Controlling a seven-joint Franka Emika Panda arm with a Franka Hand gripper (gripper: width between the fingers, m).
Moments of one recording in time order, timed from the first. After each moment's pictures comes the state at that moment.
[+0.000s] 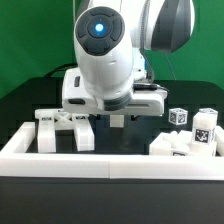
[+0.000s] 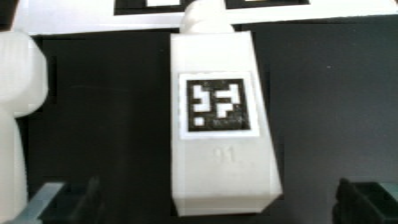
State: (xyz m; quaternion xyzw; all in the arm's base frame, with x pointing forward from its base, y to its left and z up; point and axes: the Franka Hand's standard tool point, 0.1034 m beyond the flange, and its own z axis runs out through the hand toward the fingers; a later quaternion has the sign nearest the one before) arm 0.443 -0.040 0.015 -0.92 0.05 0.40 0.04
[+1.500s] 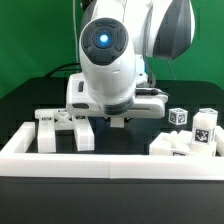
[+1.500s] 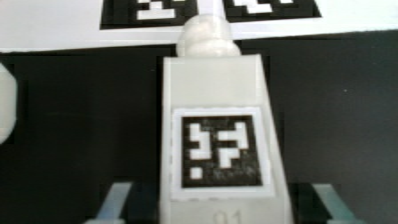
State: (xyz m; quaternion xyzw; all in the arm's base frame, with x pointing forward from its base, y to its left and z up) arm 0.427 -0.035 0.004 -0.91 0.05 0.40 0.04
